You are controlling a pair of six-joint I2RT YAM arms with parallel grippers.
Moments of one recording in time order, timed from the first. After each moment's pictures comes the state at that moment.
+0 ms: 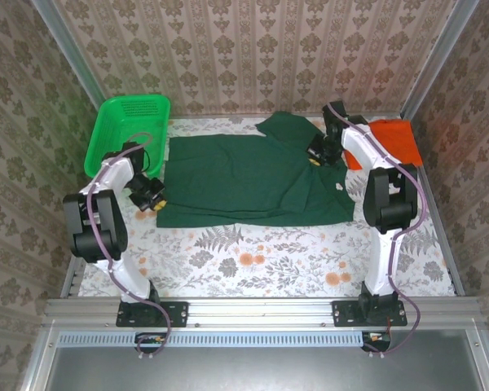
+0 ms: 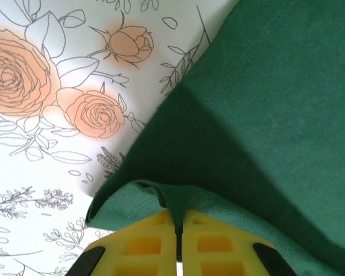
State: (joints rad) left arm 0.05 1.78 1.28 -1.02 0.21 -0.56; right arm 0.10 2.10 1.81 -0.93 -0.19 0.73
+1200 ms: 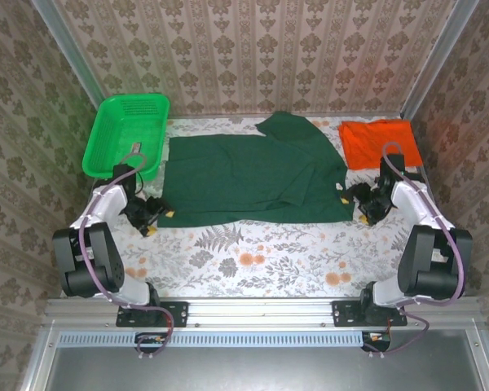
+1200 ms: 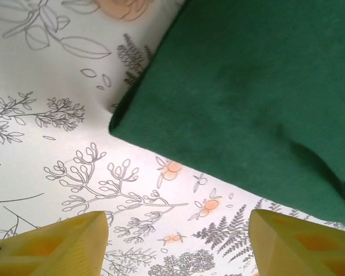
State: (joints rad) left arm 0.11 1.49 0.94 -0.93 0.35 -0.53; right arm -0.20 1.45 0.94 -0.83 -0.33 0.62
